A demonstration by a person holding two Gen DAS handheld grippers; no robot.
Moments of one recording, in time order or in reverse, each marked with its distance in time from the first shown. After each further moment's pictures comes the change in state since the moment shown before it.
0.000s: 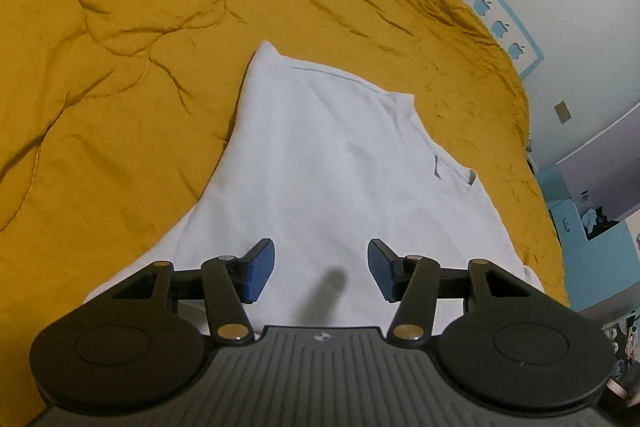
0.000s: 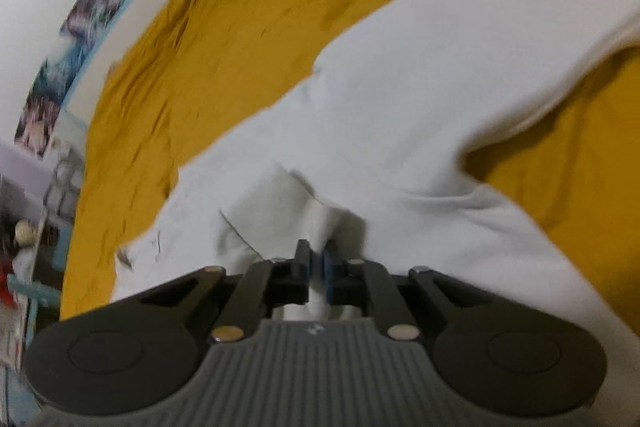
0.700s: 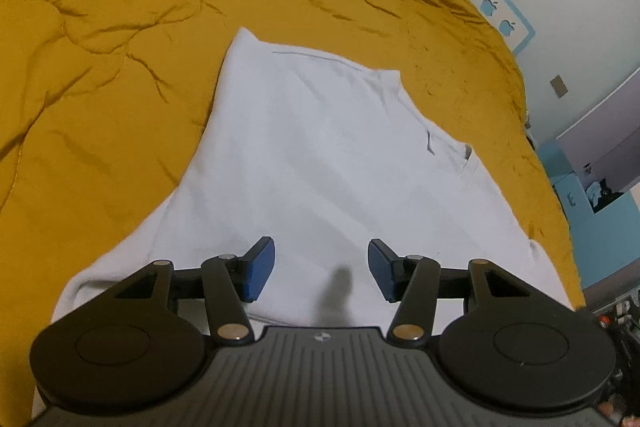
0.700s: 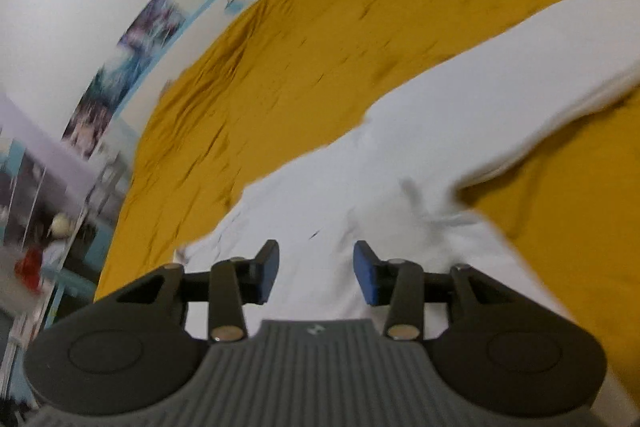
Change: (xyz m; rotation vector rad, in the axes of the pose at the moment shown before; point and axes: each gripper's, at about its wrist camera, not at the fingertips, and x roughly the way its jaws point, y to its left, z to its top) left arm 0.000 -0.009 -0.016 0.082 0.016 0.015; right arm -0.024 0.026 -0.011 -0.141 -0.018 0.120
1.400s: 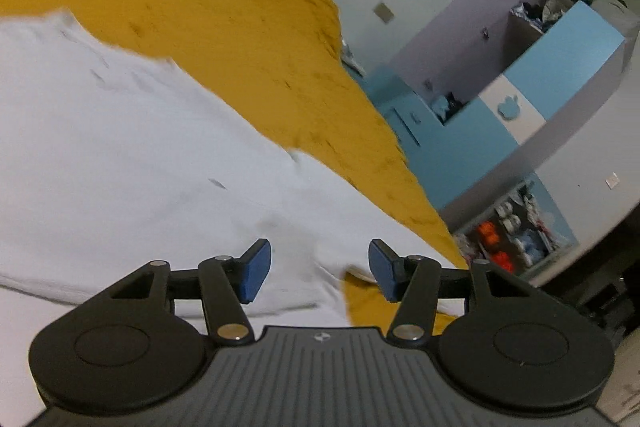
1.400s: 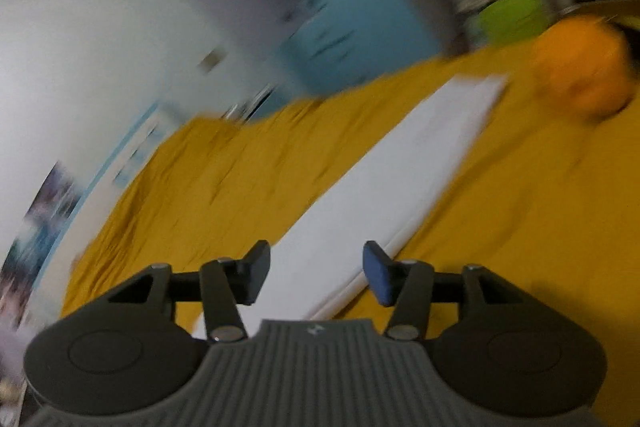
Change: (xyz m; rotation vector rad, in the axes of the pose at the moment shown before) left arm 0.023 -0.217 -0.080 0.259 0.125 -0.454; right arm -0.150 -0.151 0.064 0.306 -0.506 -0.350
